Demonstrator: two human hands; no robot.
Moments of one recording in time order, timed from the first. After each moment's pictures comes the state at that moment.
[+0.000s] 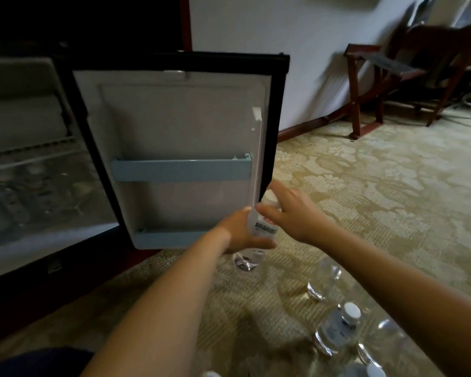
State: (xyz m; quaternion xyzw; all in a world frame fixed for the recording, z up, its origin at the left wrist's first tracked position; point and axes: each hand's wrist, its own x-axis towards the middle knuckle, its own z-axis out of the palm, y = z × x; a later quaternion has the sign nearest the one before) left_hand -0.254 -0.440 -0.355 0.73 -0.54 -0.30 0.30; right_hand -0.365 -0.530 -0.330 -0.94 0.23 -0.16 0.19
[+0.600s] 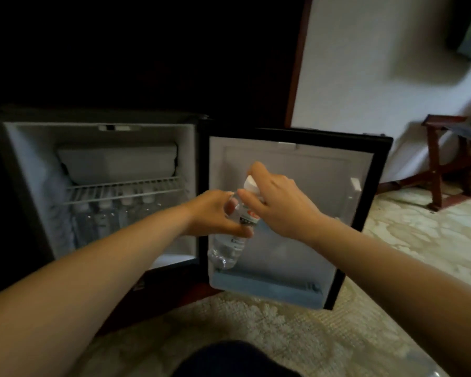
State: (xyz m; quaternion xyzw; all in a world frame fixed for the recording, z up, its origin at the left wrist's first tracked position) left_hand -0.116 -0.296 -0.247 0.79 -0.52 -0.12 0.29; right_hand -0.226 -0.413 -0.226 -0.96 0.01 -0.24 0.11
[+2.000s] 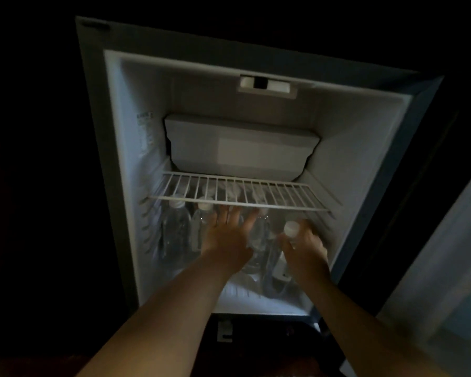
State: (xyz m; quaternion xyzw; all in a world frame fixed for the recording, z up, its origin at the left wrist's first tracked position) left_hand 0.152 -0.222 -0.415 0.97 -0.24 0.08 0.06; right_hand 0.108 -0.365 -0.431 -0.93 0.19 -0.21 0.24
